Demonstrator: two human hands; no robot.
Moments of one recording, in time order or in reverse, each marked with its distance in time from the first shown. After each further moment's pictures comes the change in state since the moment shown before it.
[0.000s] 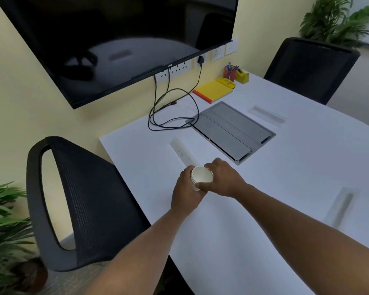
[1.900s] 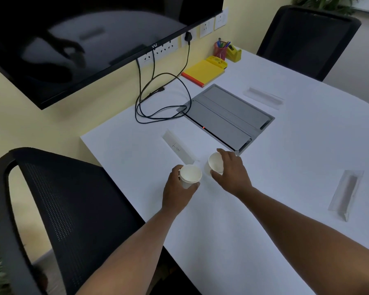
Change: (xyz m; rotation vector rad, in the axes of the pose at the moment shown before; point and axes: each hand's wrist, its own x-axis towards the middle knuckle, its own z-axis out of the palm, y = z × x) left_hand 0.040 -0.060 -0.003 -0.037 -0.080 -0.117; right_hand 0.037 0.050 0.055 0.049 0.299 0.198
